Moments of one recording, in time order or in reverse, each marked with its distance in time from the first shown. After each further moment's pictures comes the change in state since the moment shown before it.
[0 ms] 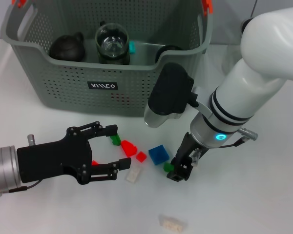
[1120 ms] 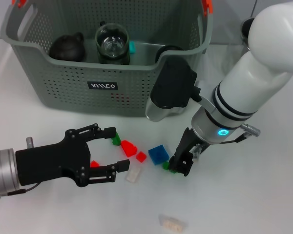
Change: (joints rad) left arm 0.010 0.000 -0.001 -0.002 0.000 0.002 0.001; right arm -0.024 -0.013 0.019 -0.065 -0.001 -0.027 0.007
